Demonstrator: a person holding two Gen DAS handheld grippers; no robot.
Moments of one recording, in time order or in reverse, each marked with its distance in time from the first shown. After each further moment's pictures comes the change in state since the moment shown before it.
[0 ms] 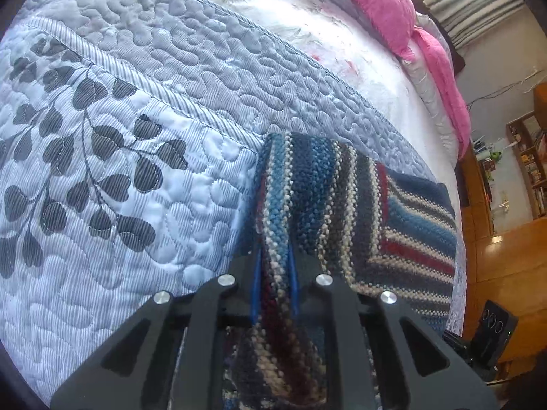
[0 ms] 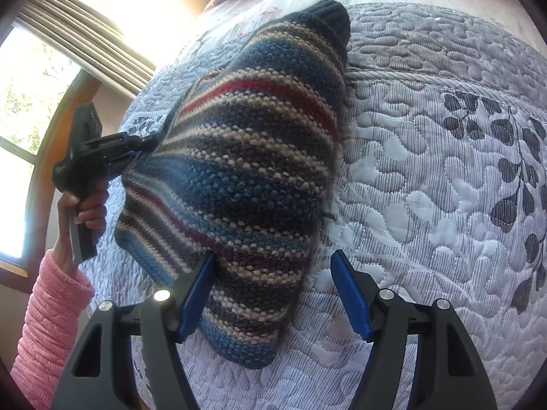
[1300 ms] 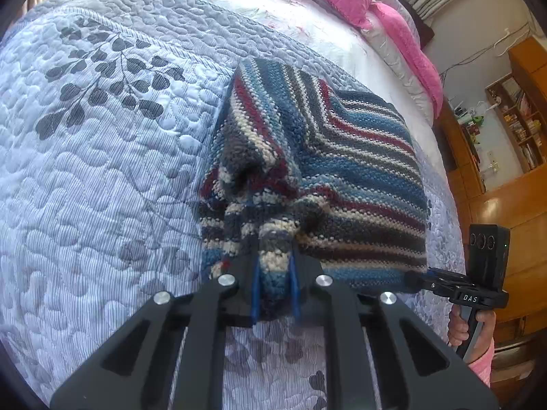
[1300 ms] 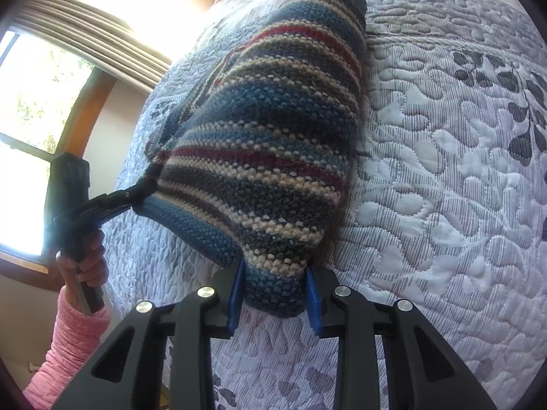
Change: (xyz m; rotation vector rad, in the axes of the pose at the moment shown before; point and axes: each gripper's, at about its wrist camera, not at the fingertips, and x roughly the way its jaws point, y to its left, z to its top) left arm -0.055 -0.007 -0.107 0.111 0.031 -0.025; right arm -0.008 0.019 -0.038 0.028 0.048 0.083
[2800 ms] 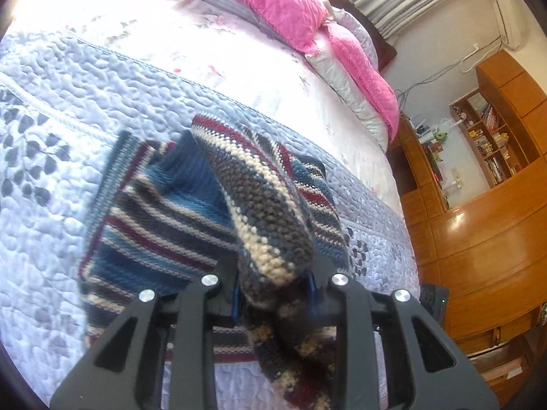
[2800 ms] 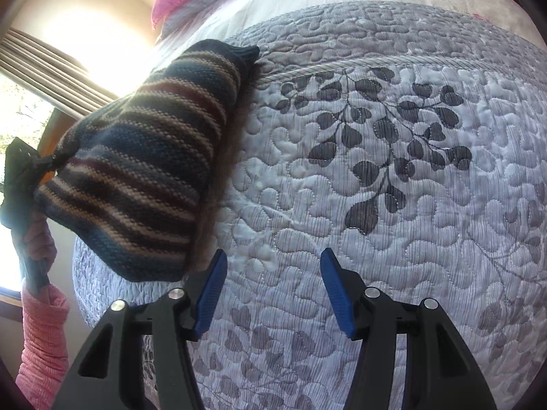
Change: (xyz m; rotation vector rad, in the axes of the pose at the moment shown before) left arm 0.003 -0.109 0.073 0.021 -0.102 -0.145; right arm -0.101 -0.111 -0.015 0.126 -0.099 -0.146
